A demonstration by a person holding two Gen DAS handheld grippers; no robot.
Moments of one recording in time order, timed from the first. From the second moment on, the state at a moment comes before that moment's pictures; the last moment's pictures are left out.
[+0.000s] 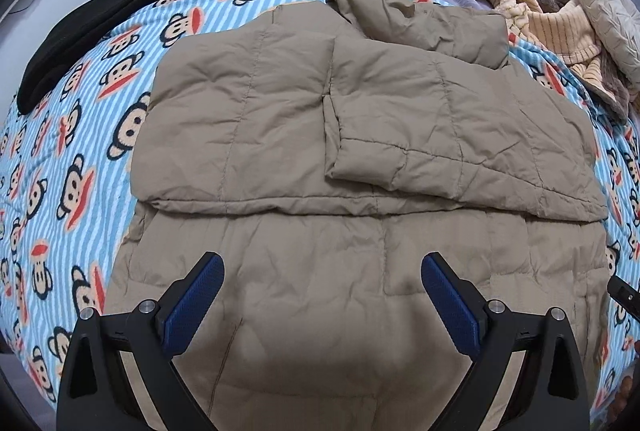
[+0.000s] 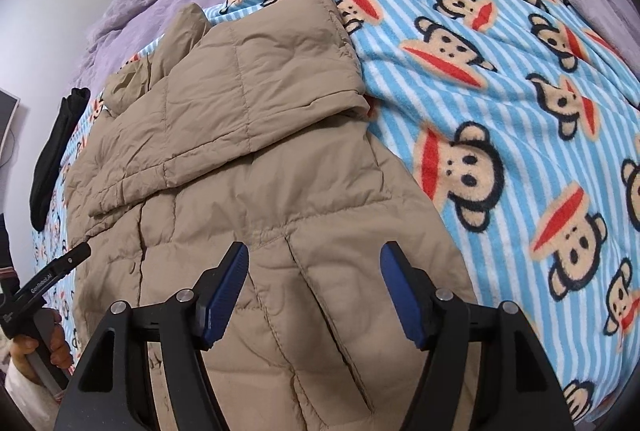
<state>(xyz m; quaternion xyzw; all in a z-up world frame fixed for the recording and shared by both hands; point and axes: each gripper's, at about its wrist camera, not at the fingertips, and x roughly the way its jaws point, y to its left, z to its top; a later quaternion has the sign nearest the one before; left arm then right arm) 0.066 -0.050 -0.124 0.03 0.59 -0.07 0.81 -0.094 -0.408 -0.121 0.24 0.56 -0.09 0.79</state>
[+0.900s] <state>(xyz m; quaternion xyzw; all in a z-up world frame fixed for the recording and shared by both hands) -0.049 0.002 -0.104 0.03 0.63 -0.06 0.78 -0.170 -0.349 -0.106 0.27 0.58 -0.07 0.77</state>
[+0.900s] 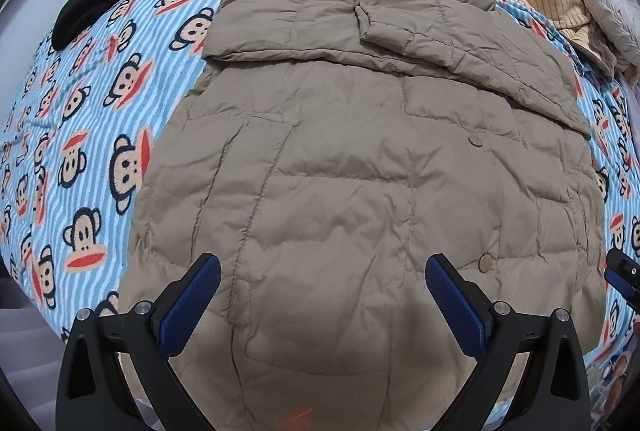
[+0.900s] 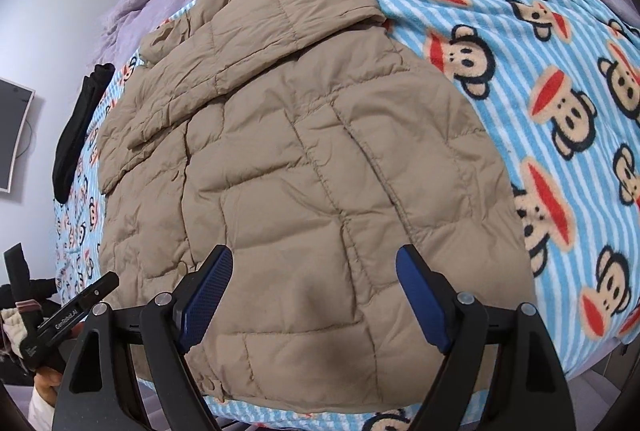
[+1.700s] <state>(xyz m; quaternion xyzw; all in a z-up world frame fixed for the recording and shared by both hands) -0.122 0.144 -0.119 -0.10 0.66 -0.10 0.73 -0.281 -0.336 -0.119 0.42 0.56 -0.13 0.70</state>
